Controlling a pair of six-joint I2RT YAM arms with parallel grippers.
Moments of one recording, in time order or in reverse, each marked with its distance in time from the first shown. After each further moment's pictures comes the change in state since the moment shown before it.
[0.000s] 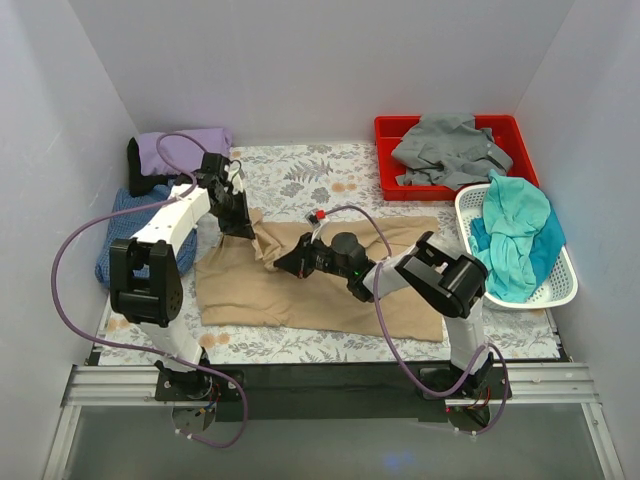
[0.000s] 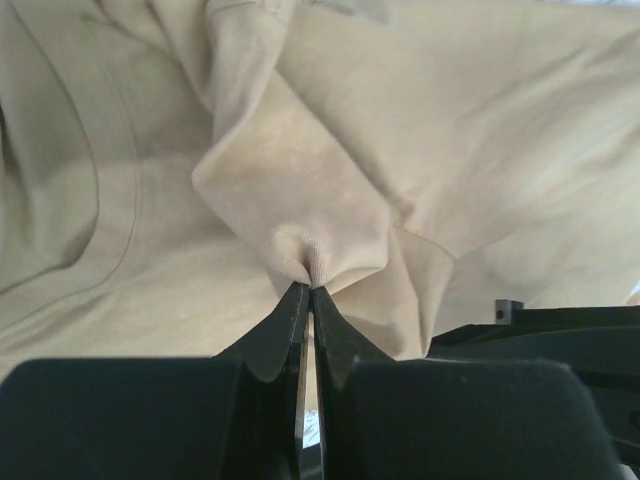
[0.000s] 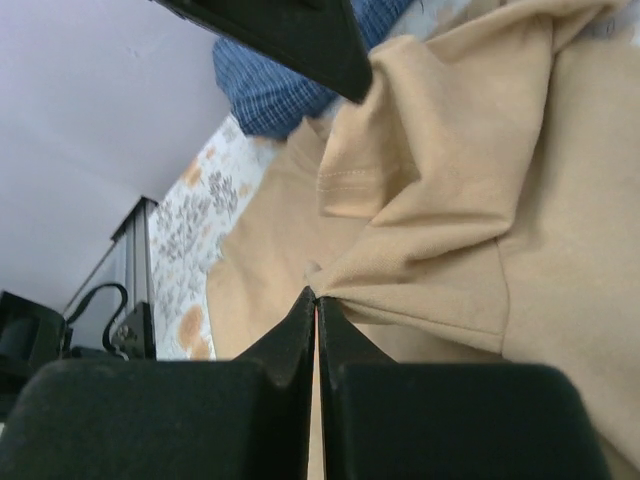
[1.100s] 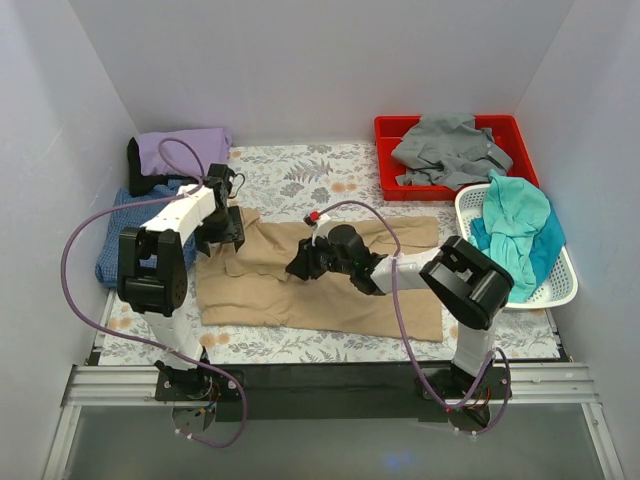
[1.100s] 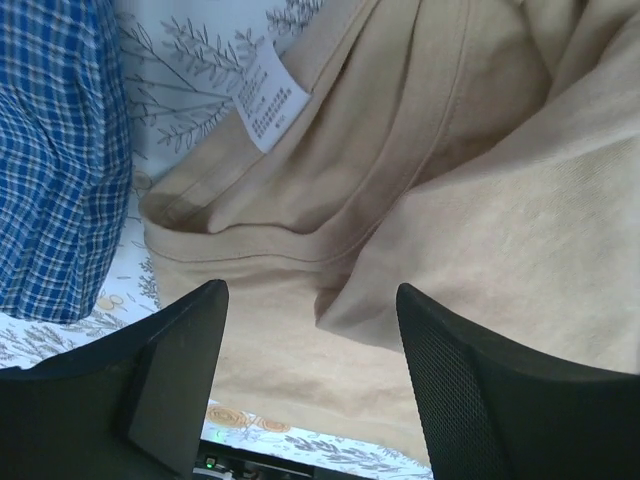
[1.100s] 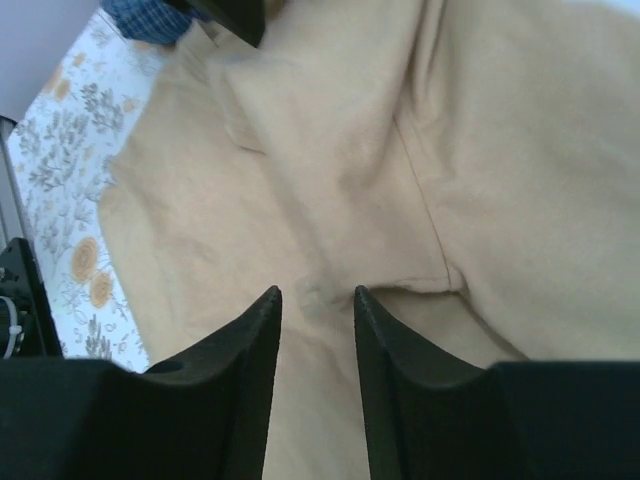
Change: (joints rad) left arm 0.003 0.082 -0.047 -0.113 -0.491 -0.065; right arm 0.002 -0.139 0.000 -0.454 0.062 -0.230
